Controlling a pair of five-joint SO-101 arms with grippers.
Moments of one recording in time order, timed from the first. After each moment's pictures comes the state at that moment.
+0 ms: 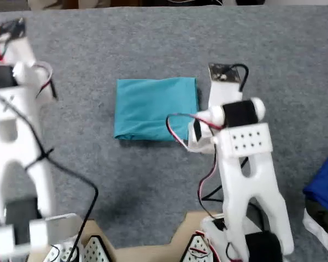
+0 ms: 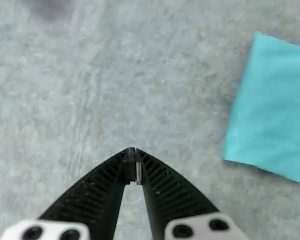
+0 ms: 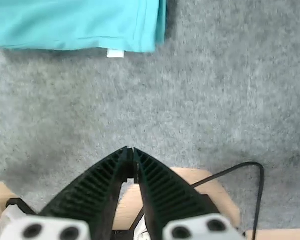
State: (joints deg) left arm -16.5 -14.6 -3.5 92.2 -3.9; right arm -13.4 -27.2 20.0 100.6 -25.2
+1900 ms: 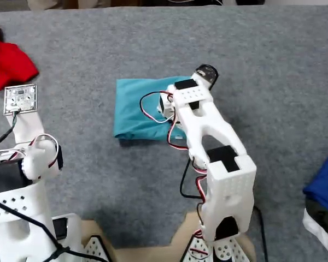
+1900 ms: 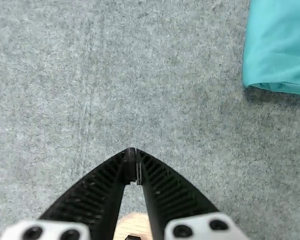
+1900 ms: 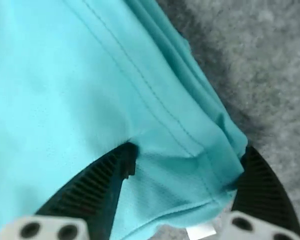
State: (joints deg) left arm -17.1 -56.1 35.2 90.2 -13.4; right arm -18.2 28.1 2.5 62.5 -63.5
